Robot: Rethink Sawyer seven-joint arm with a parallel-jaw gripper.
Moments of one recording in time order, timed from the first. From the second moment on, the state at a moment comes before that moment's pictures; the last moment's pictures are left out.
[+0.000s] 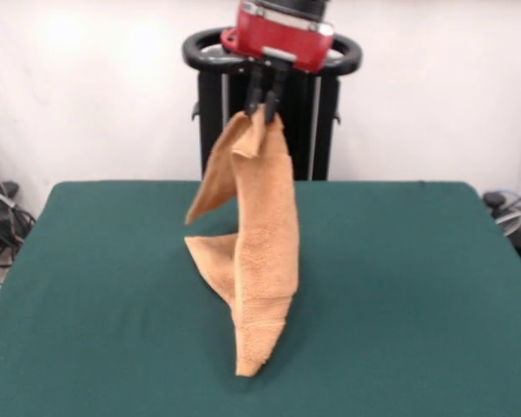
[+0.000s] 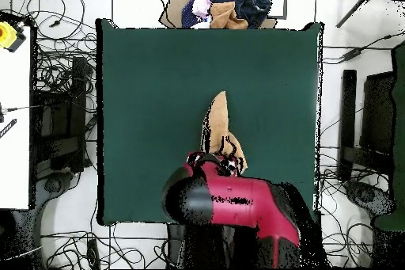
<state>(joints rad) -0.18 -1.04 -0.09 1.98 -0.29 0.45 1.78</state>
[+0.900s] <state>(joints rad) 0.15 -0.87 -0.28 1.95 -0.12 0.41 2.10</state>
